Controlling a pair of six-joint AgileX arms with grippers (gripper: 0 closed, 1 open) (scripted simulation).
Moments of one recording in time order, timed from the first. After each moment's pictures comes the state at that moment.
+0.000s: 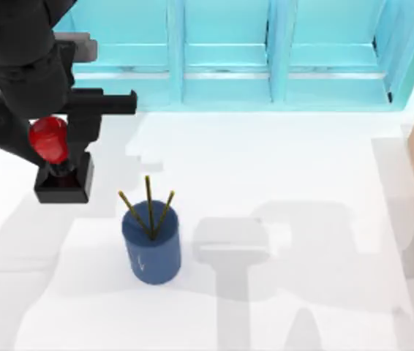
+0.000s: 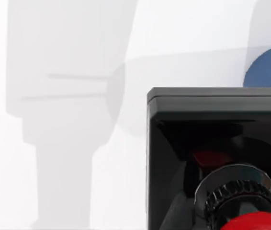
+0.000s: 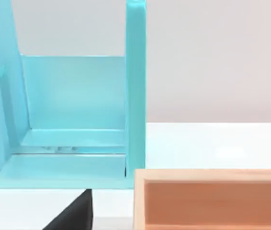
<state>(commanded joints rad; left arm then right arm) -0.39 1.77 1.66 -1.46 0.00 -0.37 0.00 0.00 0.00 0.00 0.00 0.00</state>
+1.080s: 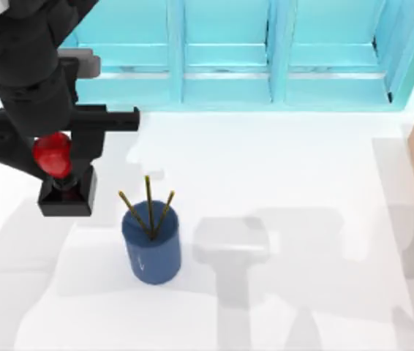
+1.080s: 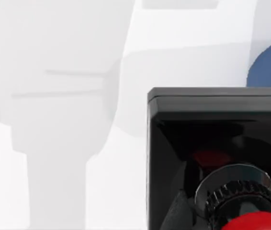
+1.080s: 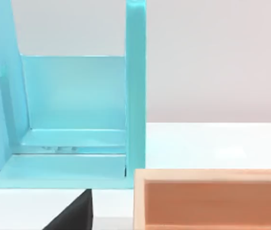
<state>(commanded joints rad) -0.40 1.73 1.56 -1.40 0.00 -0.38 0.00 0.00 0.00 0.00 0.00 0.00</state>
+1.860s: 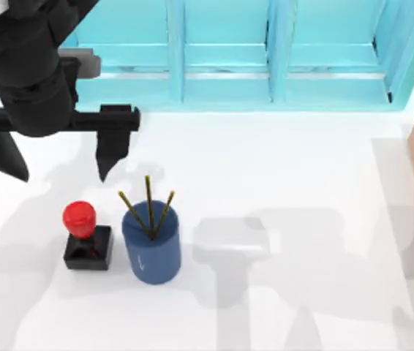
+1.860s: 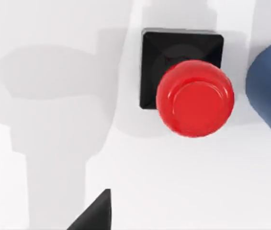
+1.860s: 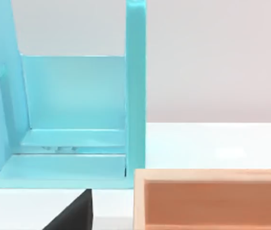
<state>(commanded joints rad) -0.40 1.73 1.56 -1.40 0.00 -0.38 0.00 0.00 0.00 0.00 0.00 0.00</state>
